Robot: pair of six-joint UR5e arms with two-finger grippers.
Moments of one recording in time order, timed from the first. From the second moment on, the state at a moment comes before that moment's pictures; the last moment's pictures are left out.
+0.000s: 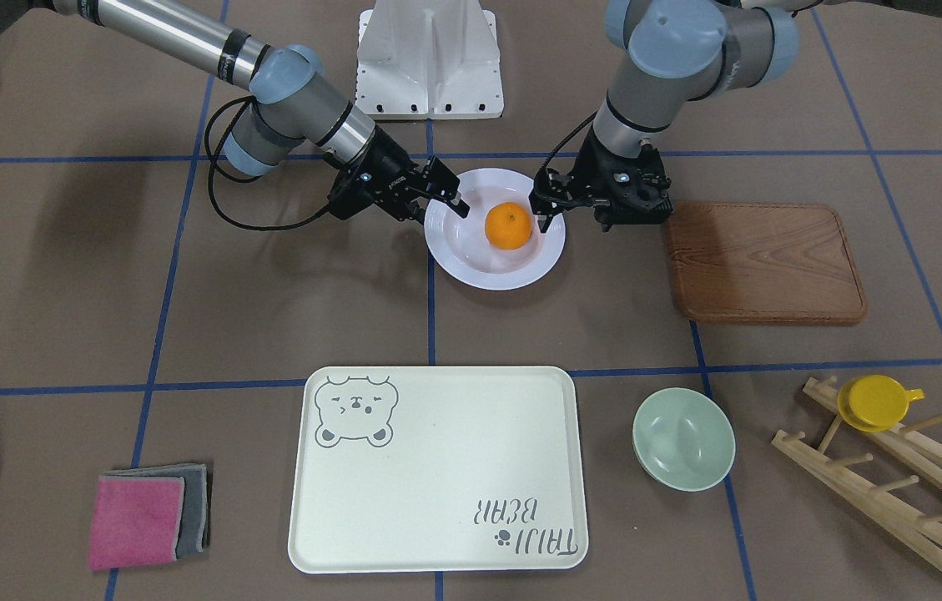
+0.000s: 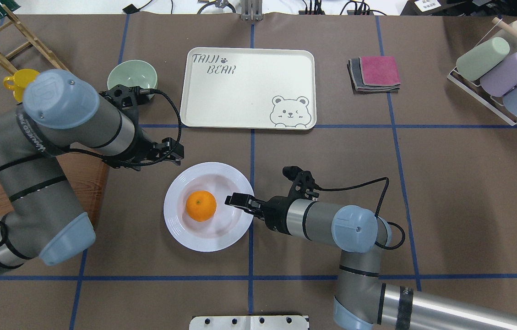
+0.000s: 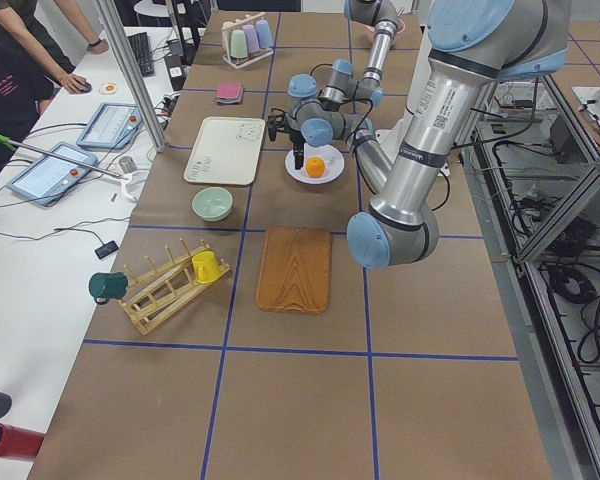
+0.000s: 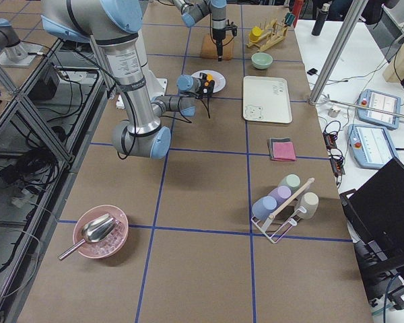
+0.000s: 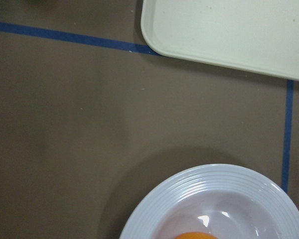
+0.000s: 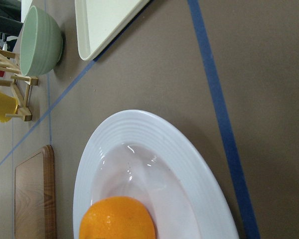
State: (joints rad) left arm -0.69 -1.98 -1.91 -1.69 -2.02 -1.20; right arm 0.29 -1.05 1.43 -0.34 1.55 1.75
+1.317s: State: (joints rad) left arm -1.08 -1.74 -1.90 -1.69 -2.12 -0.54; right arm 0.33 -0.93 1.46 -0.32 1.47 1.90
